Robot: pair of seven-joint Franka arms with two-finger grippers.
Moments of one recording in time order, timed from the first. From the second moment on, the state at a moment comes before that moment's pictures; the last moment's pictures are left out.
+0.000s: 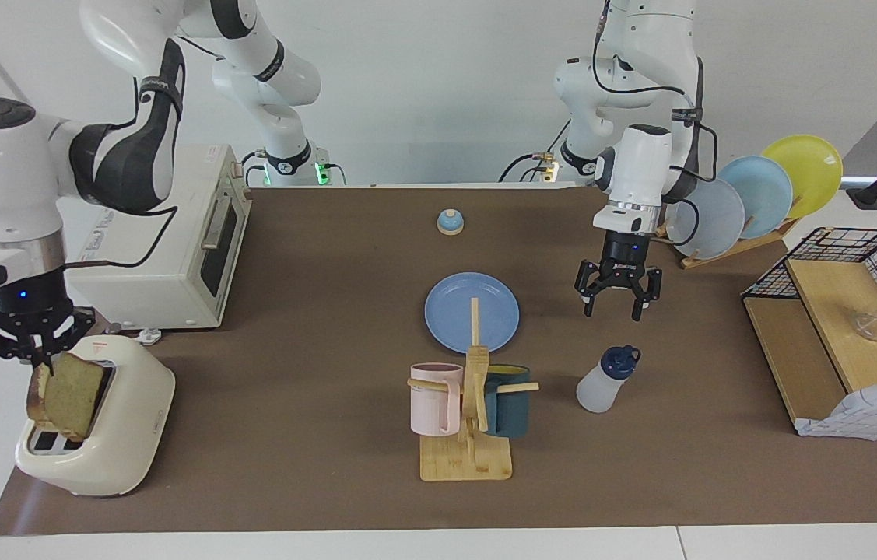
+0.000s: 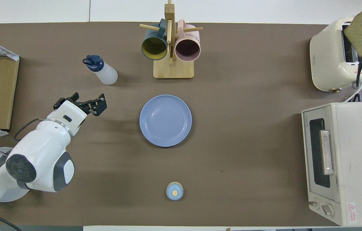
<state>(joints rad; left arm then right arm) -0.23 0.01 -0.03 -2.52 -0.05 3.26 -0.11 -0.12 0.34 -0.02 -1.38 -0.23 2.16 -0.56</state>
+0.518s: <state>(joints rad) -0.24 0.09 -0.03 -2.46 -0.07 3.30 -0.11 0.24 0.19 0.02 -1.27 -0.23 1.78 -0.46</state>
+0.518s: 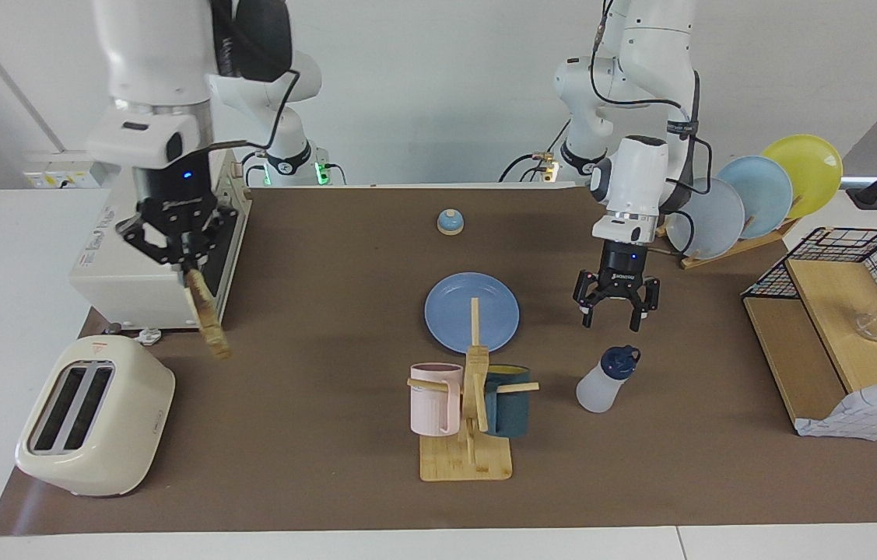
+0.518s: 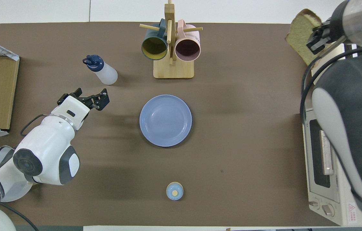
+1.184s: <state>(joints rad) -0.26 0.20 -0.03 -2.38 -0.09 3.33 -0.12 0.44 0.05 0.03 -1.65 -0.05 1.92 0.16</state>
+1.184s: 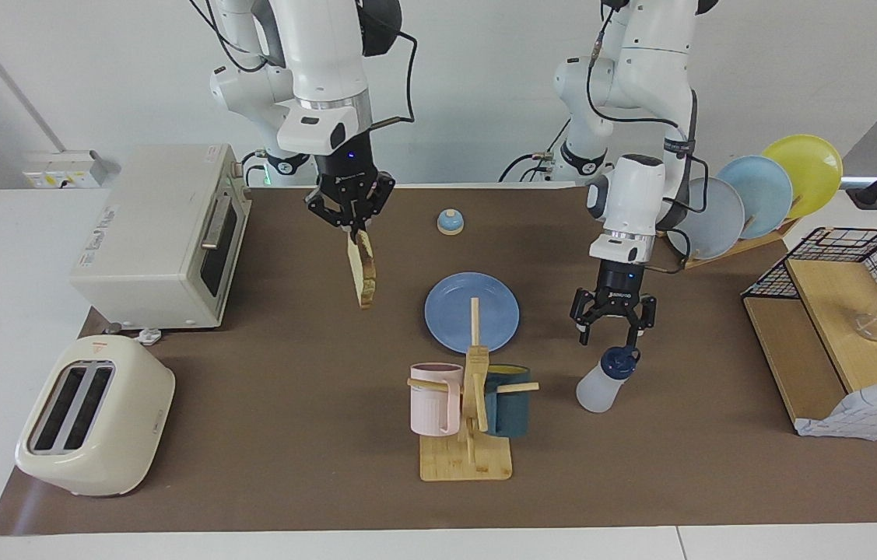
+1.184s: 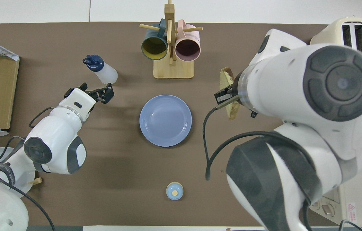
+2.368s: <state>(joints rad) -0.56 0.33 0.24 -2.27 -0.16 3.34 -0.12 0.65 0.19 0.04 -2.05 0.12 2.70 0.73</state>
